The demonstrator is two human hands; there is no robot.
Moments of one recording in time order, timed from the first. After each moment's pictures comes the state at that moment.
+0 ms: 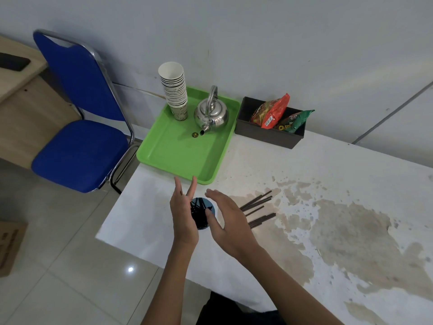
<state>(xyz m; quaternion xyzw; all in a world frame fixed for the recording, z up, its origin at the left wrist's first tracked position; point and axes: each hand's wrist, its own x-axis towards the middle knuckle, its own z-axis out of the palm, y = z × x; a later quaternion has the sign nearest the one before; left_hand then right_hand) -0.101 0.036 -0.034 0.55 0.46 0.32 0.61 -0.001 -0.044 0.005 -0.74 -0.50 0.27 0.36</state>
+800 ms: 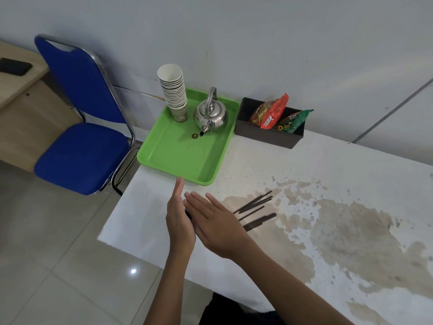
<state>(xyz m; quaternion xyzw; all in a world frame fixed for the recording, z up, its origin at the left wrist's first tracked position) -0.104 0.034 -0.016 0.45 0.53 0.35 0.62 -0.007 -0.028 -0.007 -0.64 -0.75 0.11 0.13</state>
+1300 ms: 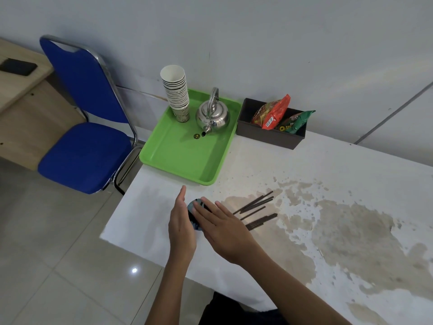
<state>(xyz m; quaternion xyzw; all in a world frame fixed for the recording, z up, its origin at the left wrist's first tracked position) -0.115 0.017 -0.014 0.52 0.55 0.30 0.59 -0.001 -0.046 -0.026 -0.65 -0.75 0.12 0.09</state>
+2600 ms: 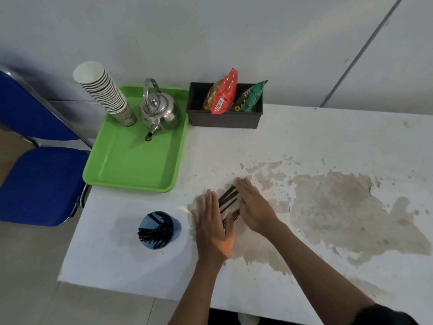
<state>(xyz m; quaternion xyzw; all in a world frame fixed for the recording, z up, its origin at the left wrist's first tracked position) -0.009 -0.043 -0.136 0.87 0.43 0.07 0.25 0.132 -0.097 -0.084 -0.81 -0.42 0.32 0.25</state>
